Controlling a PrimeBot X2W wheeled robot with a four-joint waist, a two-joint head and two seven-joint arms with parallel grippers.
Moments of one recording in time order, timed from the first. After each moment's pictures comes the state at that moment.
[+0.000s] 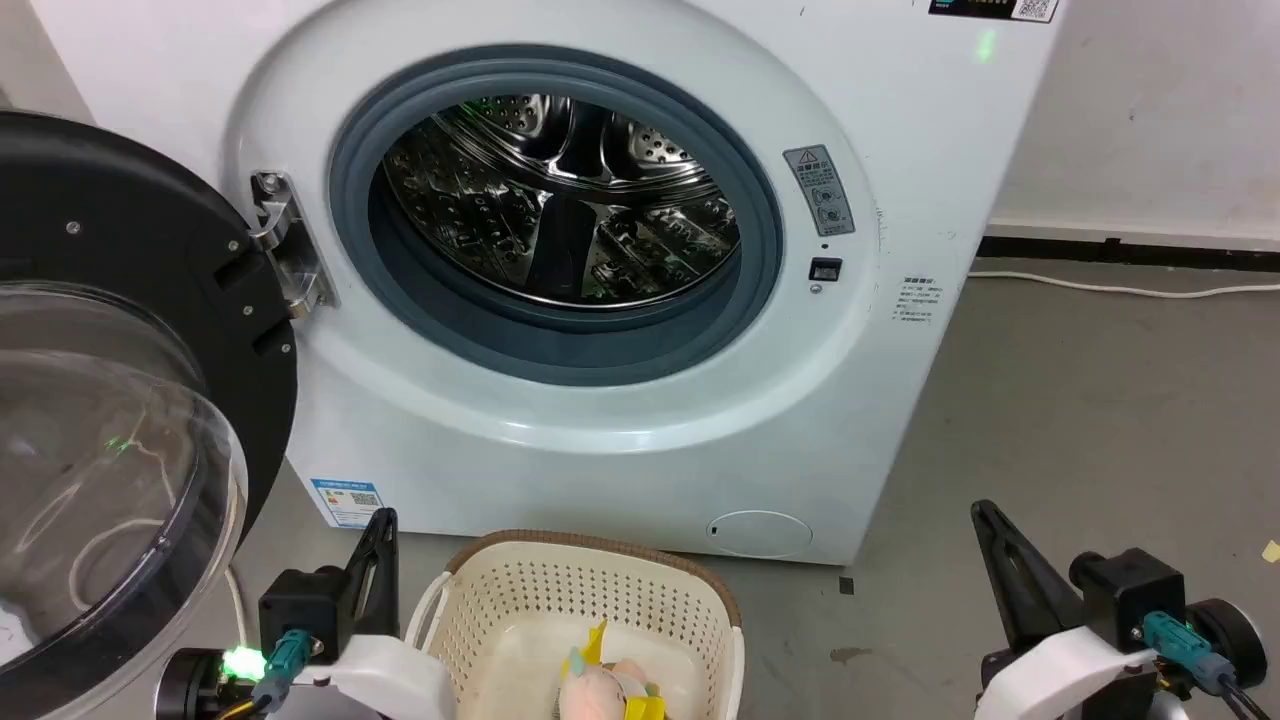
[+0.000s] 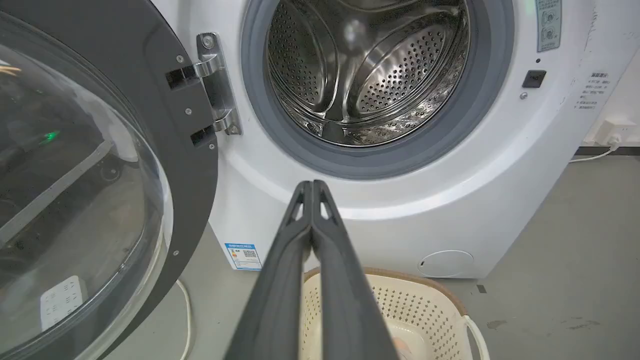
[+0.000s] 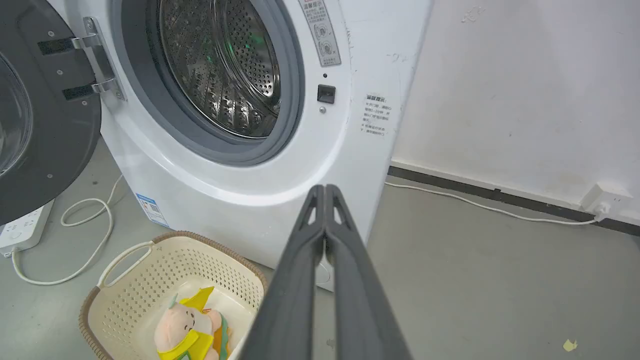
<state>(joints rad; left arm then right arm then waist) 0.02 0.05 0.00 0.00 0.00 0.00 0.00 0.01 -0.05 0.00 0.00 0.01 0.13 0.00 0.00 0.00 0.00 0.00</state>
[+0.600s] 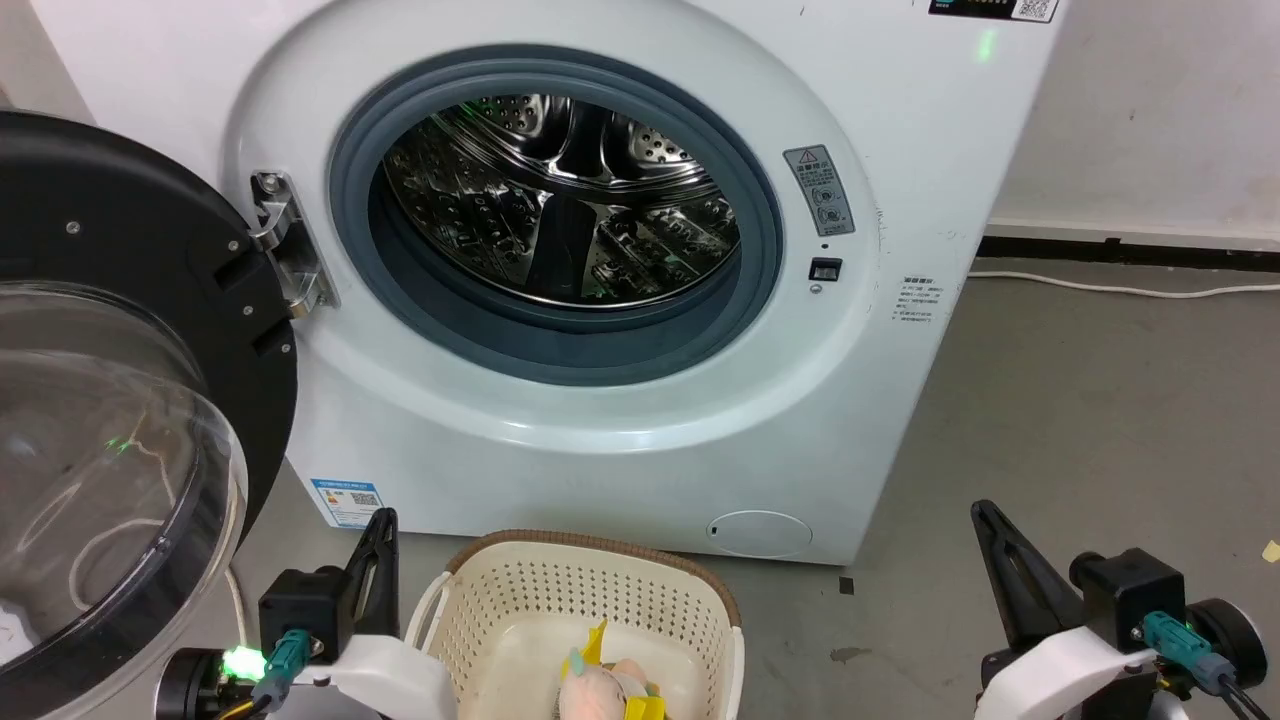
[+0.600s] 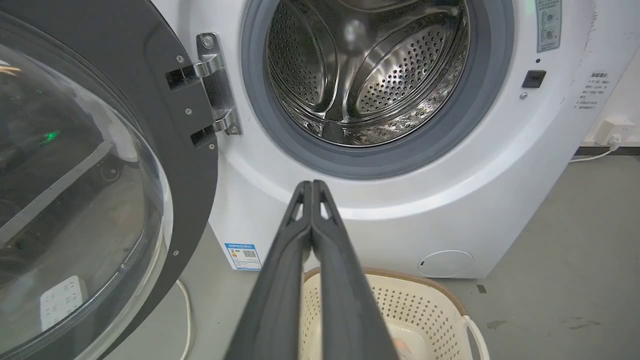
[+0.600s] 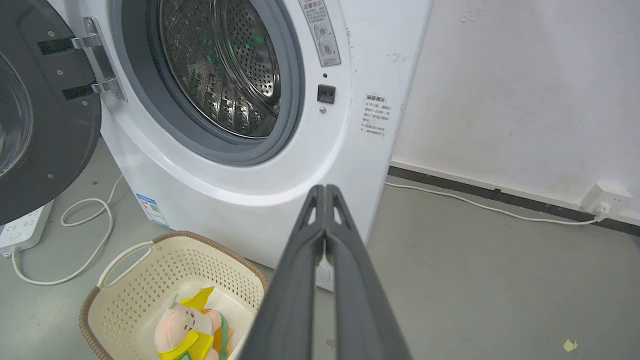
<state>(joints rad) 0.02 0.05 0.00 0.00 0.00 0.00 0.00 0.01 -0.05 0.00 0.00 0.01 0.13 0.00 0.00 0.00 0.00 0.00</state>
